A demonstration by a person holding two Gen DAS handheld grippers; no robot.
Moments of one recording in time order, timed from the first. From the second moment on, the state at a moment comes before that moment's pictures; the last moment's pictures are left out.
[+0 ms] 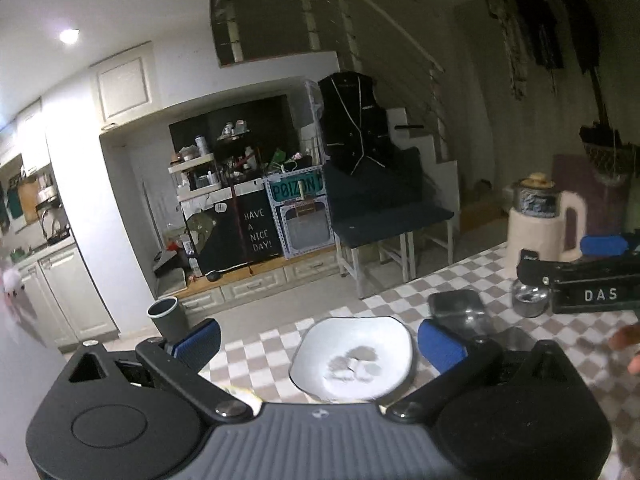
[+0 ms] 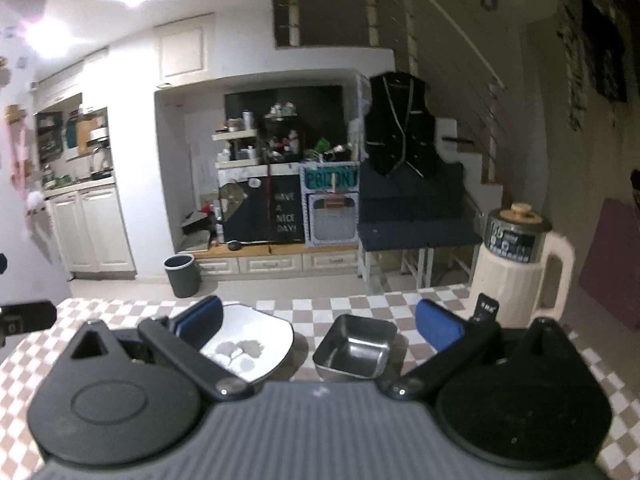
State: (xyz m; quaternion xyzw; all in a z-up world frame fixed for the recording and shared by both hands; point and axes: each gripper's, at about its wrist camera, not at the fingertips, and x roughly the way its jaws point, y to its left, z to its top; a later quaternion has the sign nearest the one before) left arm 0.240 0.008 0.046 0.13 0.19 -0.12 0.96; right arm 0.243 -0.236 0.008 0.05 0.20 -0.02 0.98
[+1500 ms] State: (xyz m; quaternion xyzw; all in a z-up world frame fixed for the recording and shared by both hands) left arm 0.522 0.028 -0.137 0.08 0.47 -0.10 0.87; right arm 0.453 -0.212 -0.147 0.27 0.45 0.00 0.85
